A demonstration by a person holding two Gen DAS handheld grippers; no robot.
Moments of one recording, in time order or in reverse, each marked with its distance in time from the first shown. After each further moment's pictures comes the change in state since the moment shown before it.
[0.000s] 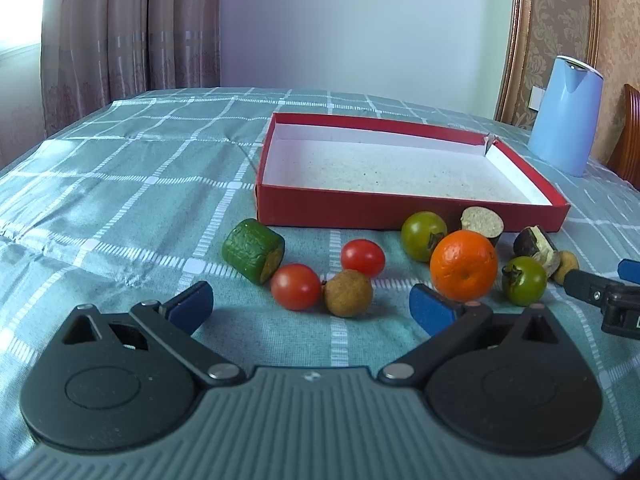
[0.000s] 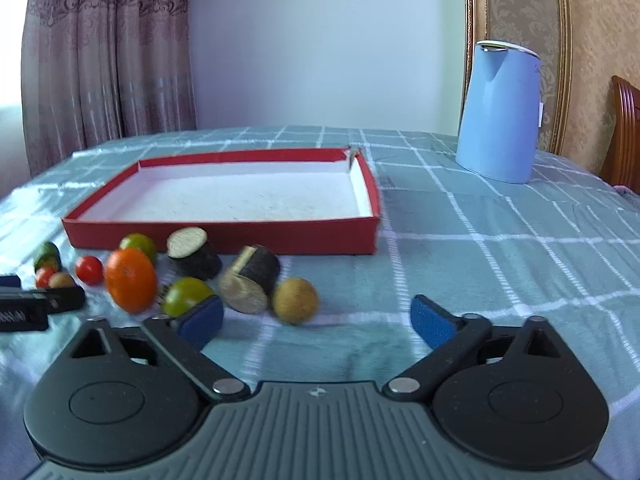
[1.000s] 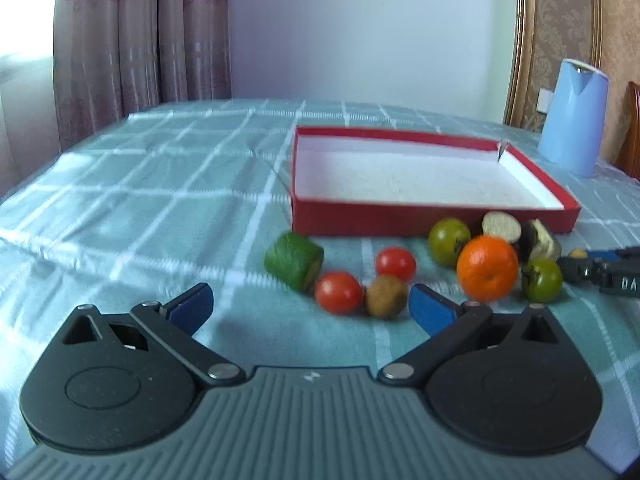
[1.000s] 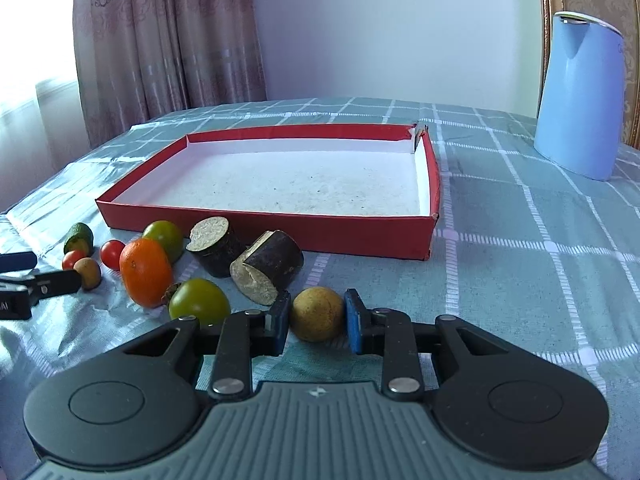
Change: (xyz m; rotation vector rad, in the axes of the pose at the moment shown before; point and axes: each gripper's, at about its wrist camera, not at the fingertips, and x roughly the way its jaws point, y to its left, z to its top) left arm -0.013 0.016 0.004 0.024 -0.041 0.042; right arm 0.038 -0.014 0.018 -0.045 0.078 0.261
